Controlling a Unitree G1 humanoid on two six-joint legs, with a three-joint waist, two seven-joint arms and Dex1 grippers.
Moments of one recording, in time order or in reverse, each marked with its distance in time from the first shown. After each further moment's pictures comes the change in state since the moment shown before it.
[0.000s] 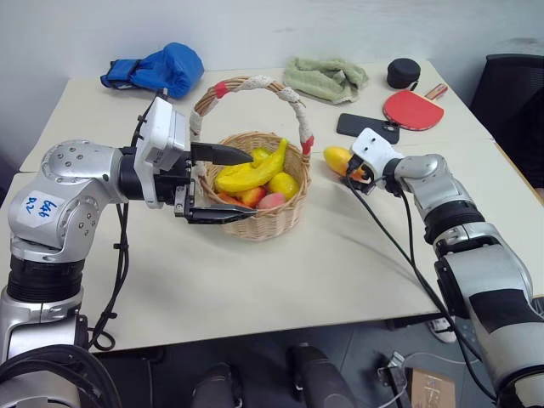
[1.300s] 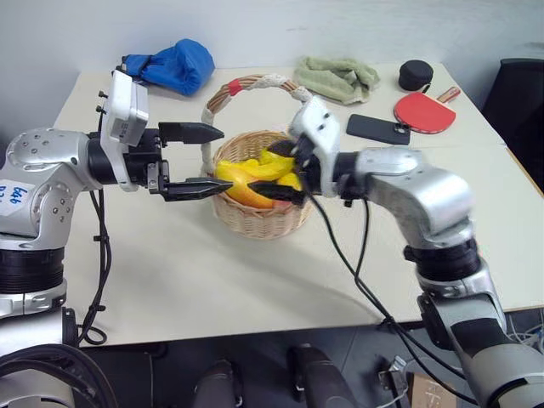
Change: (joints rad) left arm -0.032 0.047 0.067 0.131 0.009 -0.026 -0.011; right arm 0.271 0.067 -0.161 -1.485 0.674 1.038 0.075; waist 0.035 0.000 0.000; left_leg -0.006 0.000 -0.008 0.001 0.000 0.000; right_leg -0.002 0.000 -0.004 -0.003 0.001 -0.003
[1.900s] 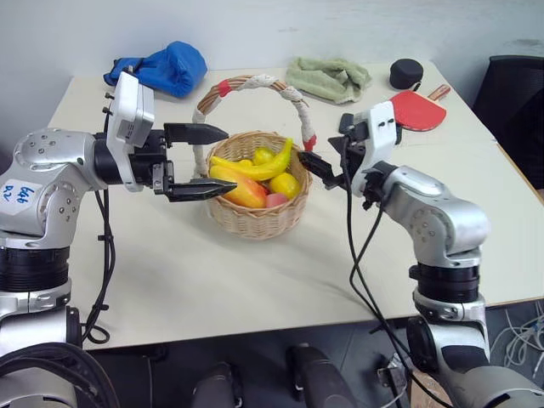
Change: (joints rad) left arm -0.026 -0.015 -0.020 0.018 0.010 -0.010 -0.005; right arm 0.136 0.163 -0.159 0.223 -0.106 -0.164 -0.372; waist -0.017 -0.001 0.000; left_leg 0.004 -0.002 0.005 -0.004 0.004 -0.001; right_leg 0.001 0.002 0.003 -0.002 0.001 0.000
